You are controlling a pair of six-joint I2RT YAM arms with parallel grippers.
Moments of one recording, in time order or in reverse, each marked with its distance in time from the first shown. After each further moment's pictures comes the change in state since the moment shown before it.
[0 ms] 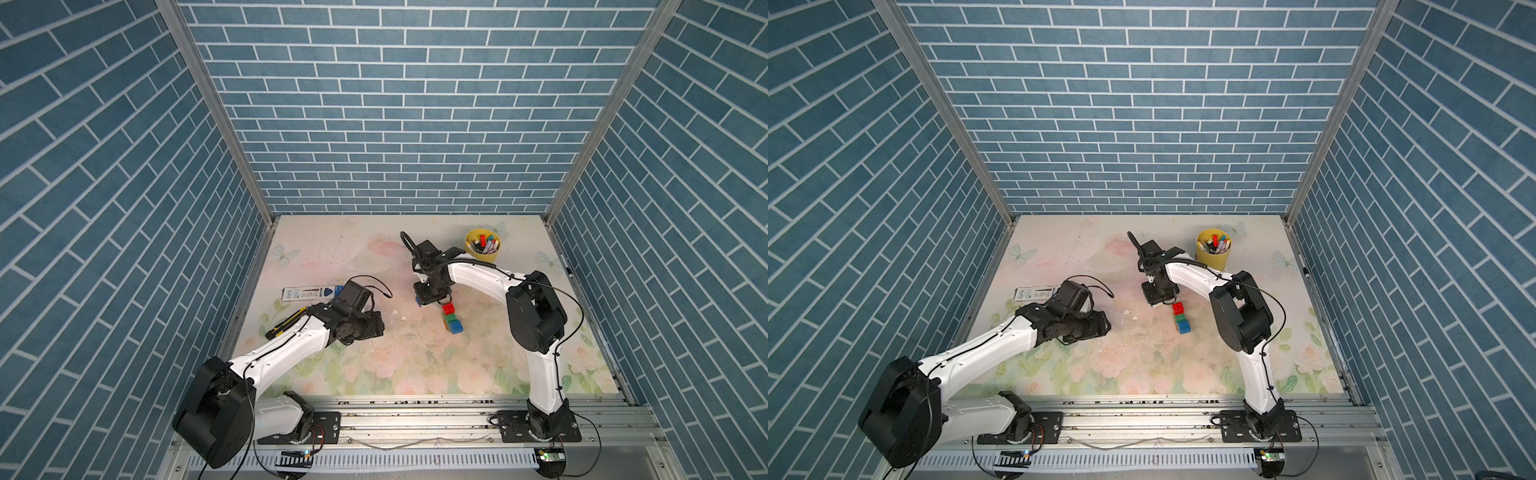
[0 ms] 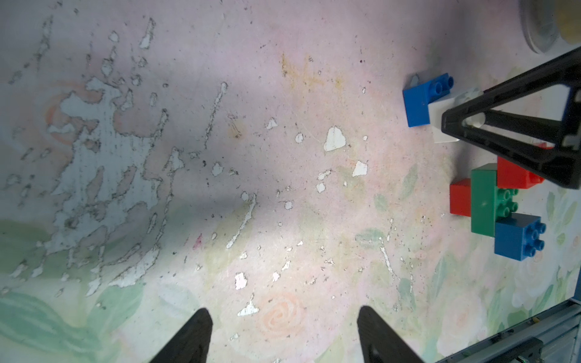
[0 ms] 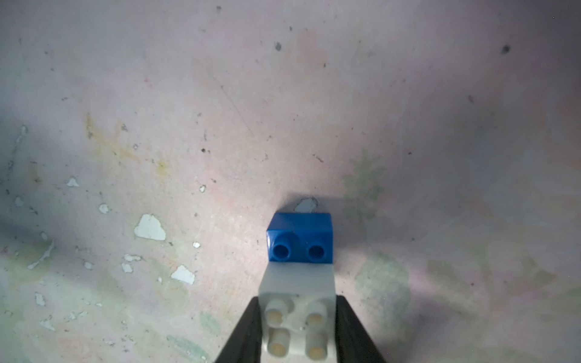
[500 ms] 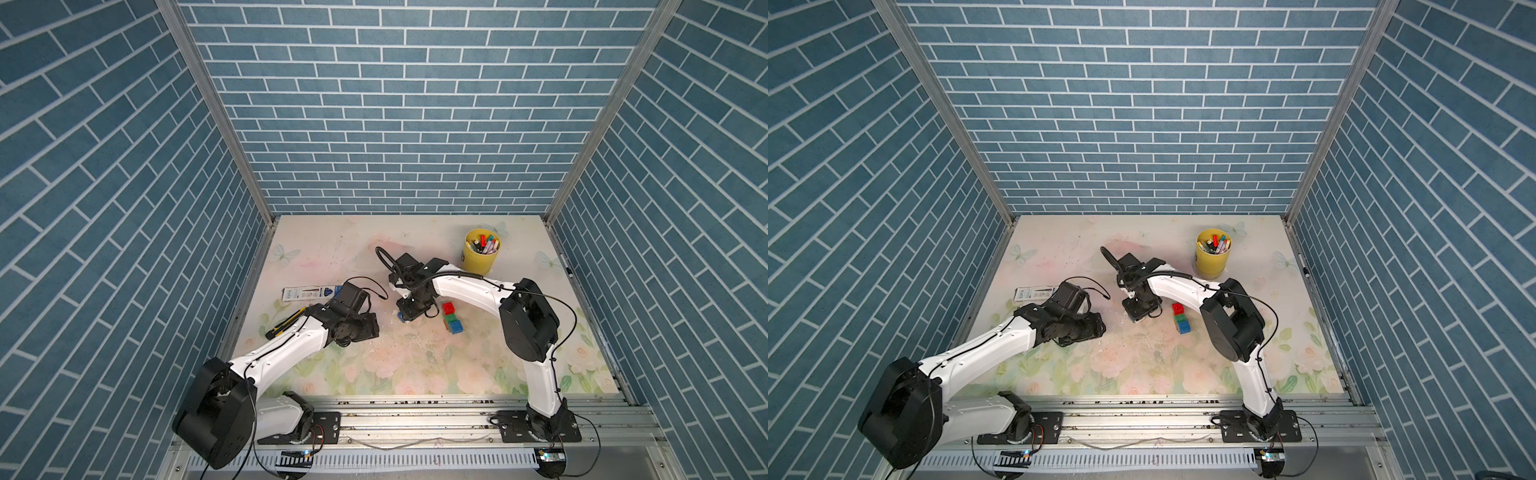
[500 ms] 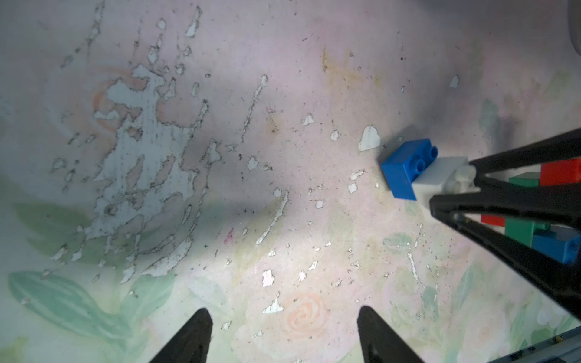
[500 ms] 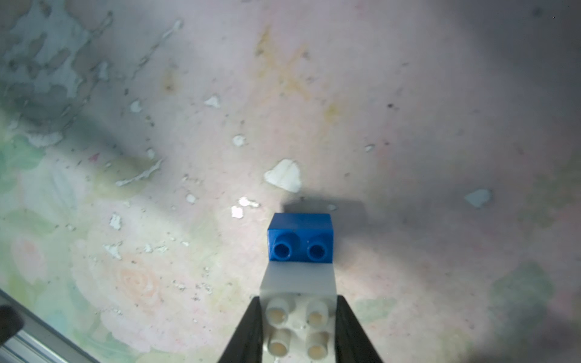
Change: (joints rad) left arm 0.040 -0.011 -0.025 -0.023 -0.021 -0.002; right arm 0.169 -0.006 0.009 -0.033 -0.045 -0.095
